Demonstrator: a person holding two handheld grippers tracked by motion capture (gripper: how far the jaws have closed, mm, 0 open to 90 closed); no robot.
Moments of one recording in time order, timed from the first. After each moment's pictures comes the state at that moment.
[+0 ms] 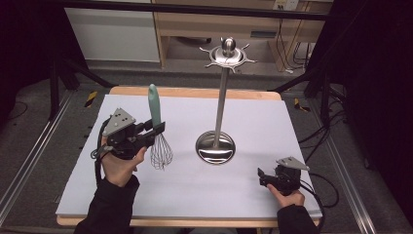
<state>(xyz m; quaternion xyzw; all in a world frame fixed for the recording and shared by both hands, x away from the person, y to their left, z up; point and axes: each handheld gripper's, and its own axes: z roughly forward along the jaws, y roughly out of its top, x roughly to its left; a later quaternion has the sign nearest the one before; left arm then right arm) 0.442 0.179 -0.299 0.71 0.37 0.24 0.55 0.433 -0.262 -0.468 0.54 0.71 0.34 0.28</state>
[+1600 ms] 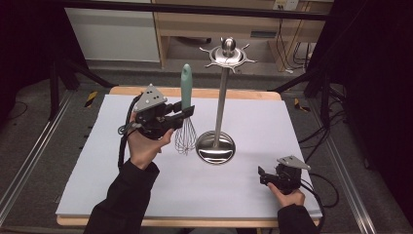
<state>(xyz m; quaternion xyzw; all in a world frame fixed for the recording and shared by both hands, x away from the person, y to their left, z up) 0.469 0.119 -0.259 0.73 0.31 0.23 0.56 0.435 -0.262 -0.465 0.54 0.71 0.35 0.29</state>
